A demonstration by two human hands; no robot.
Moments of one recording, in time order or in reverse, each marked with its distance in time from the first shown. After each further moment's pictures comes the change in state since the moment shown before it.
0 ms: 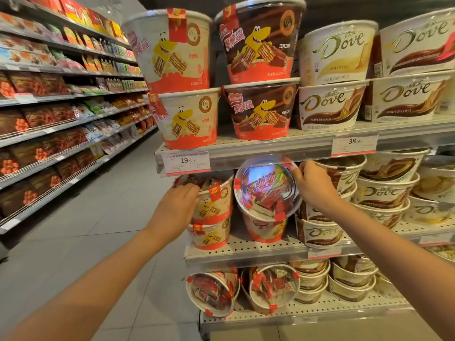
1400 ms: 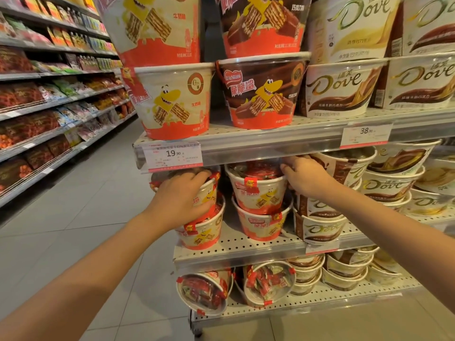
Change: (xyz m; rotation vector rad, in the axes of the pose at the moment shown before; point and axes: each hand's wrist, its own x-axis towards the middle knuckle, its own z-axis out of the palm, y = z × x) left_hand 0.038 0.010 0.005 -0.029 -0.171 -0.038; right_hand 0.016 -0.010 0.008 -0.174 -0.254 -0.002
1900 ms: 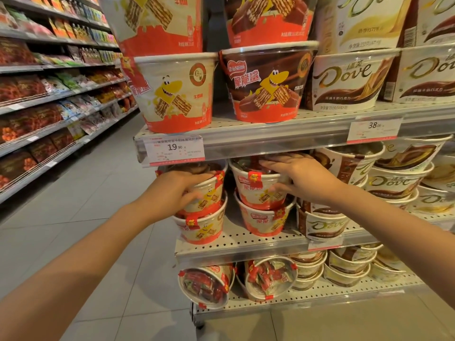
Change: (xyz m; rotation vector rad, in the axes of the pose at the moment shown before) left_hand 0.000 -0.022 -0.005 -0.151 -0.215 -0.036; right_hand 0.003 0.012 0.005 -0.418 -0.090 -0.509
